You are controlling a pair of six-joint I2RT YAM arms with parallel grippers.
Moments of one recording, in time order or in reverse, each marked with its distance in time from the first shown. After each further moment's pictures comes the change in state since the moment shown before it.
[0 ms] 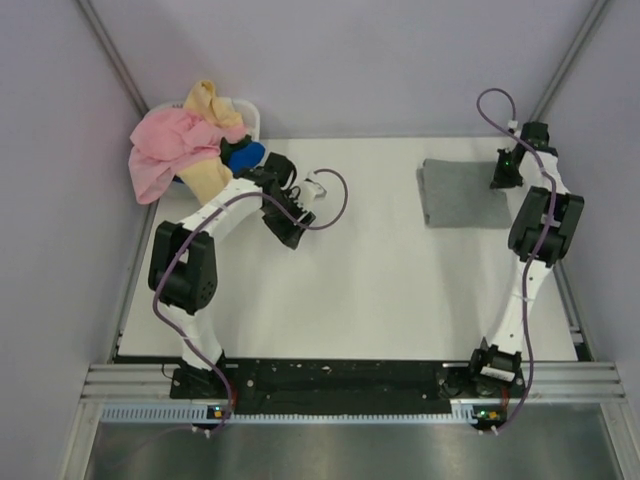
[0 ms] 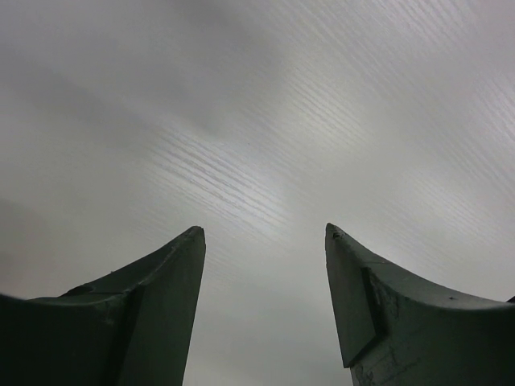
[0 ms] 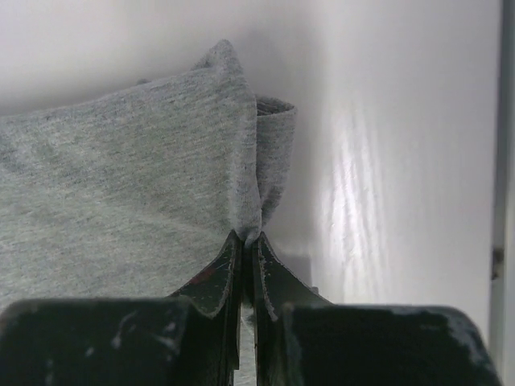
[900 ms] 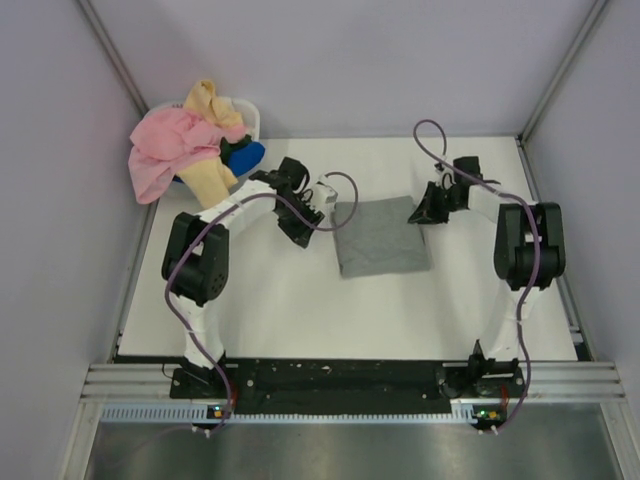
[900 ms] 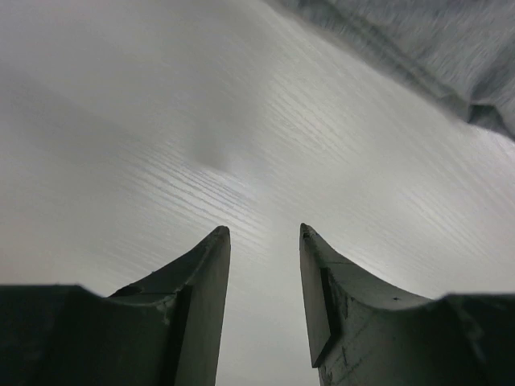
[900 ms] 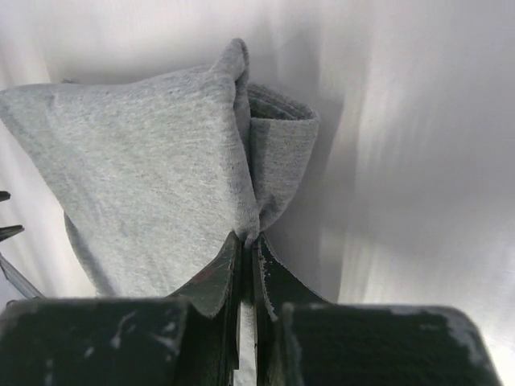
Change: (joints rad) left arm -0.049 0.095 0.017 0.080 0.027 -0.057; right arm 0.327 -0.390 -0.712 0.266 -0.383 0.345
